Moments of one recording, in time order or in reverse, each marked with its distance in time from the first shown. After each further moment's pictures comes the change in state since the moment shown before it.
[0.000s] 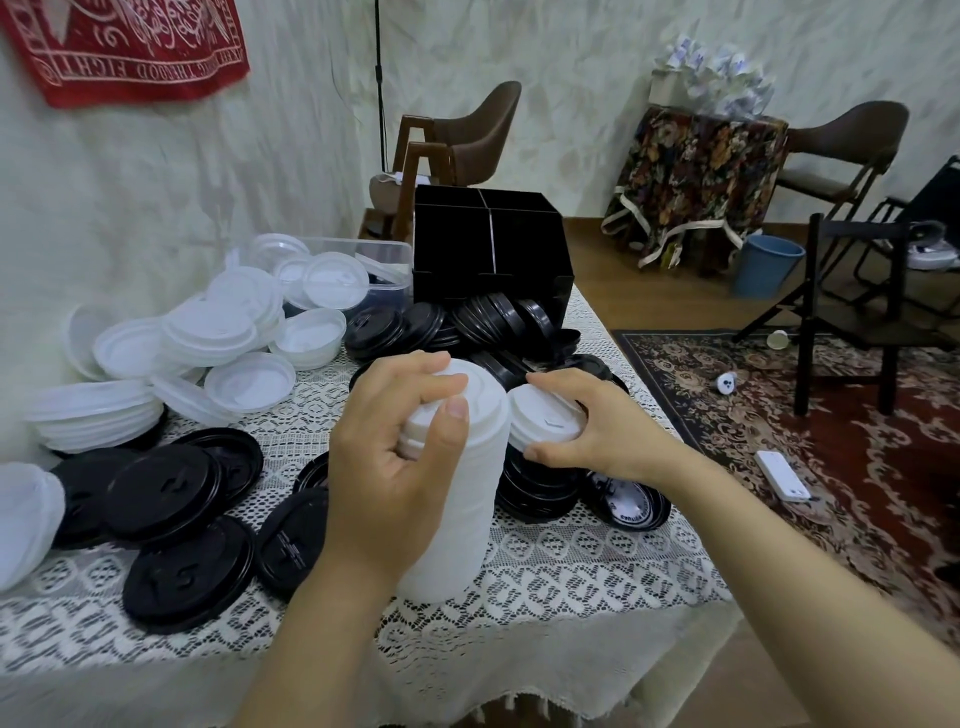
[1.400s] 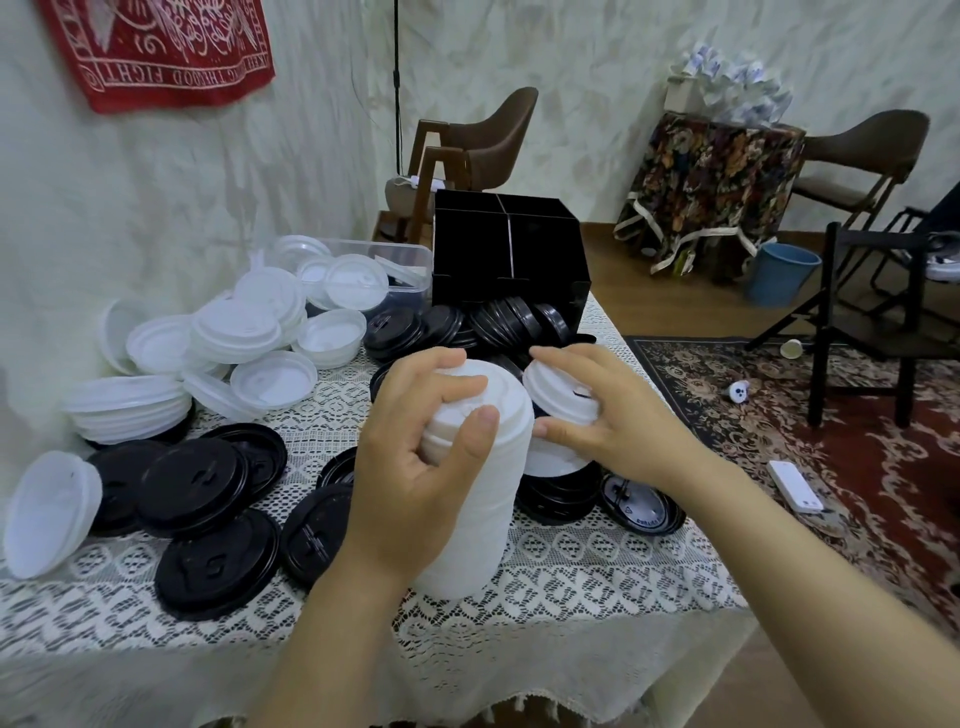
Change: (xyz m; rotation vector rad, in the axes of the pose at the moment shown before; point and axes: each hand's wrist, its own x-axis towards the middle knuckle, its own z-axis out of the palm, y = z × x) left_hand -0.001 0.002 -0.007 -0.037 -0.088 -0.070; right_hand -0.007 -0.025 -0.002 -0.129 0.128 -0.154
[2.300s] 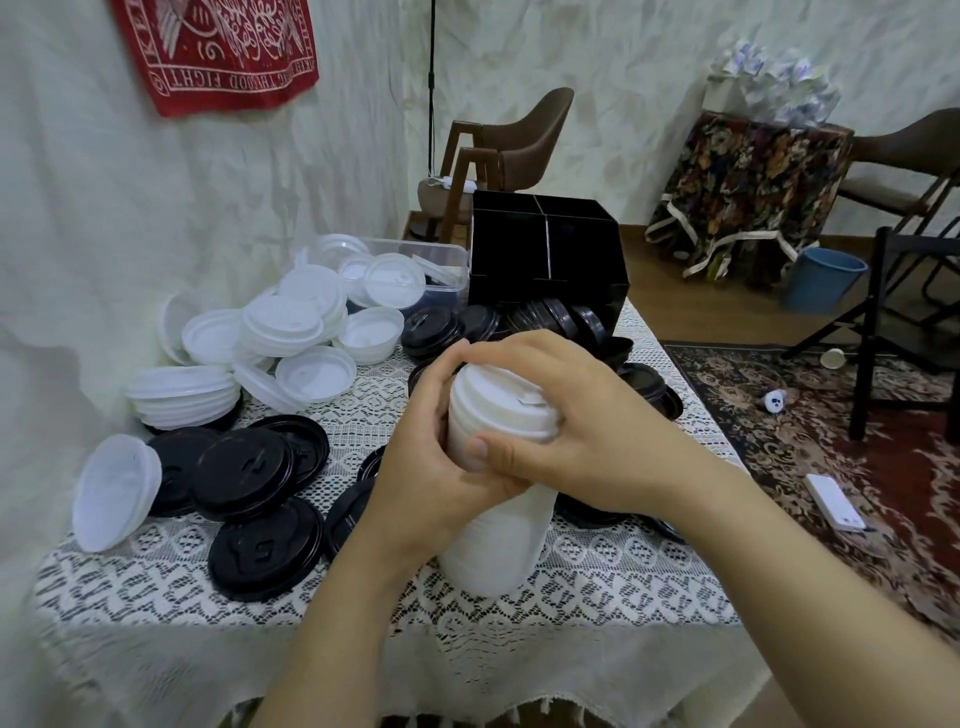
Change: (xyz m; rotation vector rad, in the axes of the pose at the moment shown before) left_hand 0.000 -0.002 -0.022 -0.316 -0.182 -0.338; right_hand 0.001 -0.100 0.007 0.071 -0.114 -0.210
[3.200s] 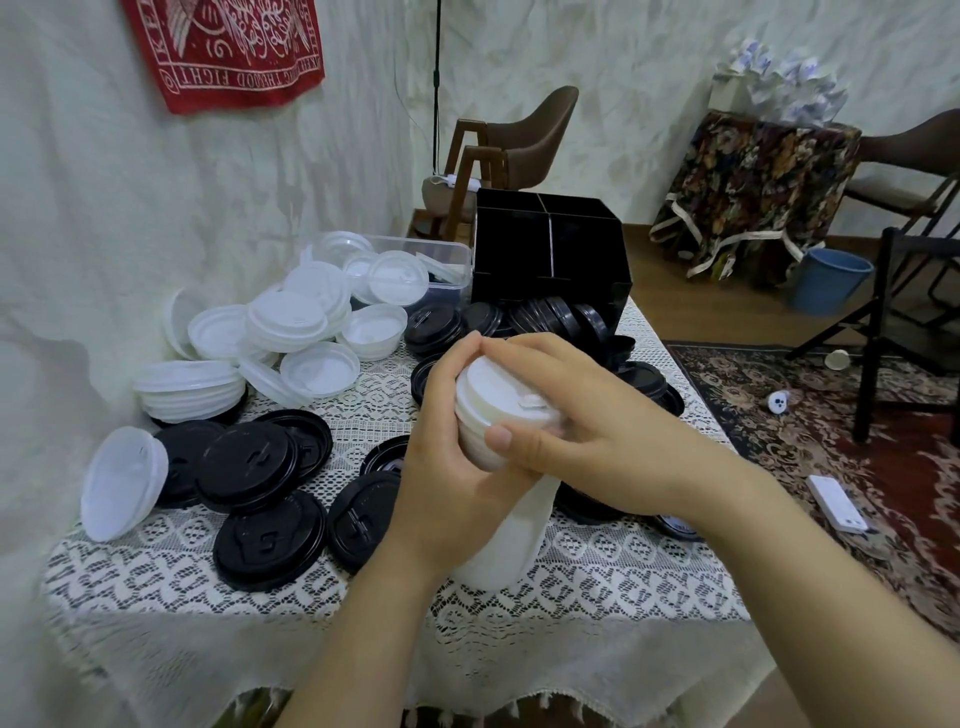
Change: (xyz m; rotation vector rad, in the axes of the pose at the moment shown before) left_hand -0.007 0.000 0.019 0.117 0.133 0.103; right_hand -0.006 0.002 -0.008 0.019 -0.124 0.009
